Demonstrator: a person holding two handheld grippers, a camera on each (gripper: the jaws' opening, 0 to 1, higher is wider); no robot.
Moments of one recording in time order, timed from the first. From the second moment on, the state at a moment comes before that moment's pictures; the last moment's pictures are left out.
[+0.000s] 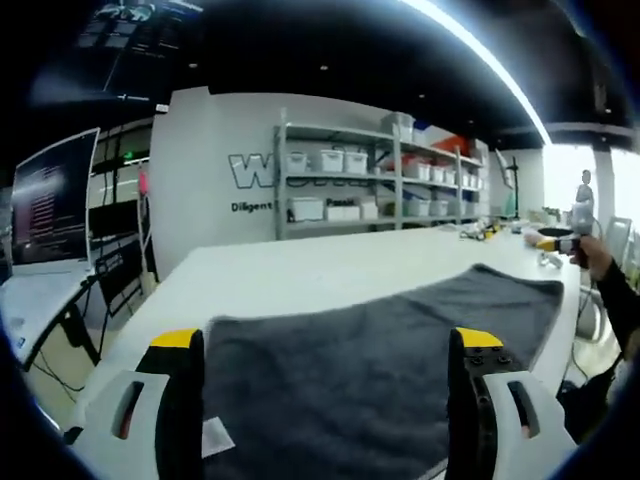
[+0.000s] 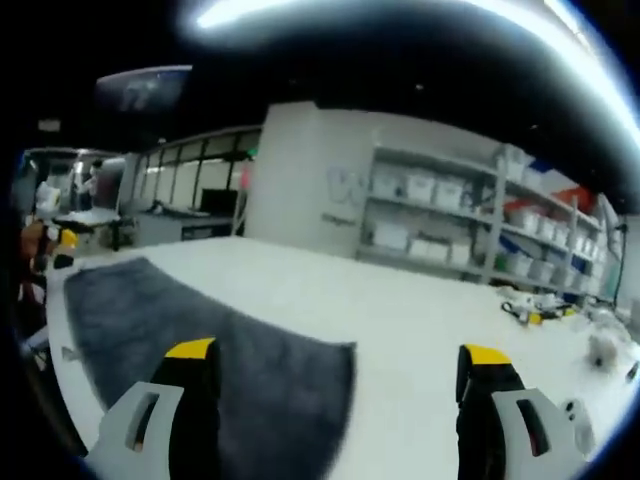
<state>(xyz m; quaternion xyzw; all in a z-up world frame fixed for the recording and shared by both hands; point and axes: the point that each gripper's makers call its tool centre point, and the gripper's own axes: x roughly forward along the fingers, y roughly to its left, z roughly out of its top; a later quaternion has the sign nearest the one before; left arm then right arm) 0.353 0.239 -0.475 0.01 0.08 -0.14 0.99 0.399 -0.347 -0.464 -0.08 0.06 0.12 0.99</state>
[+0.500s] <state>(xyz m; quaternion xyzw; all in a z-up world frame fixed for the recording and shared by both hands) 0.357 0.247 -0.491 0.00 0.10 -0.15 0.98 0.401 -0.362 -0.478 -0.07 0.07 0.11 0.99</state>
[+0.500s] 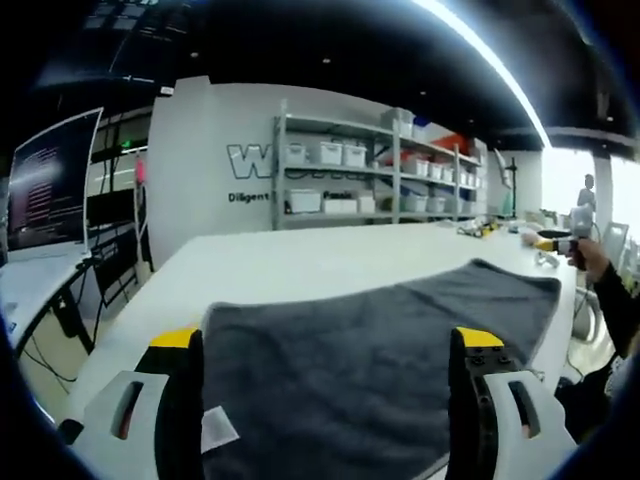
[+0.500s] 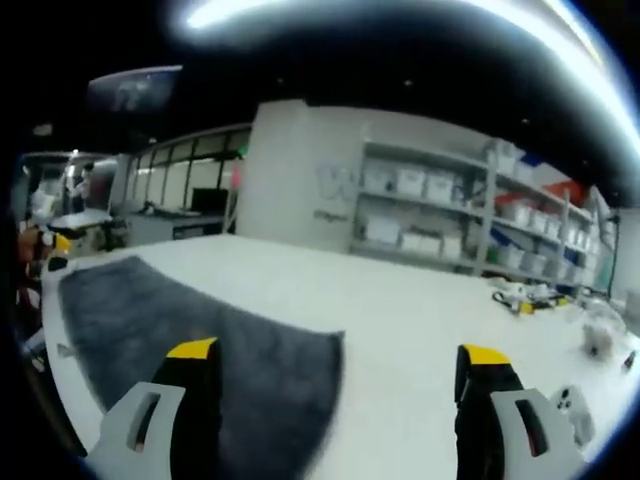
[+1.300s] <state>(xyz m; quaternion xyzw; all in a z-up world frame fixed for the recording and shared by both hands) 0.406 0.285 -0.513 0.00 0.17 -0.12 0.98 0.426 -0.370 -0.495 -0.09 0.13 0.11 0.98</state>
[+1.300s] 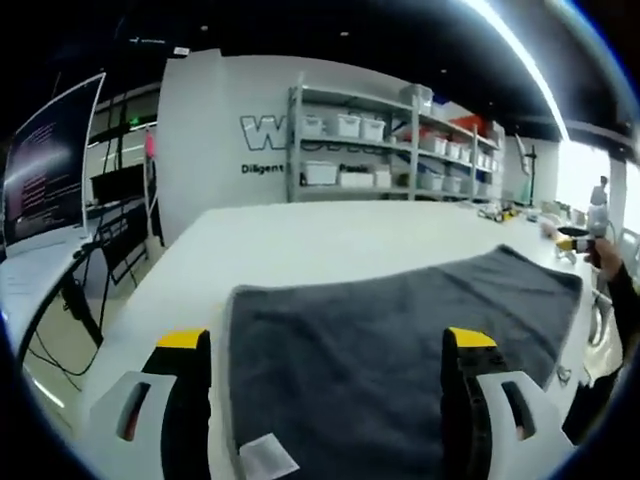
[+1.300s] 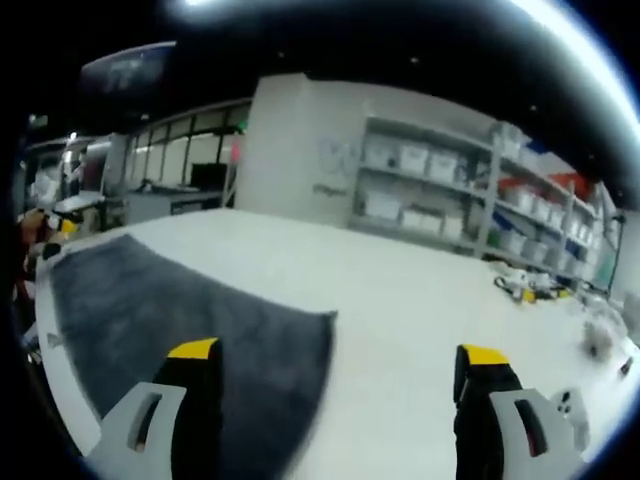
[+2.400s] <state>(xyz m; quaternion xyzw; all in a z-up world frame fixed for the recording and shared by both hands) 0.462 0.306 -0.547 0.00 0.24 -0.13 0.96 0.470 -0.373 -0.519 -0.09 0.18 0.11 0.97</state>
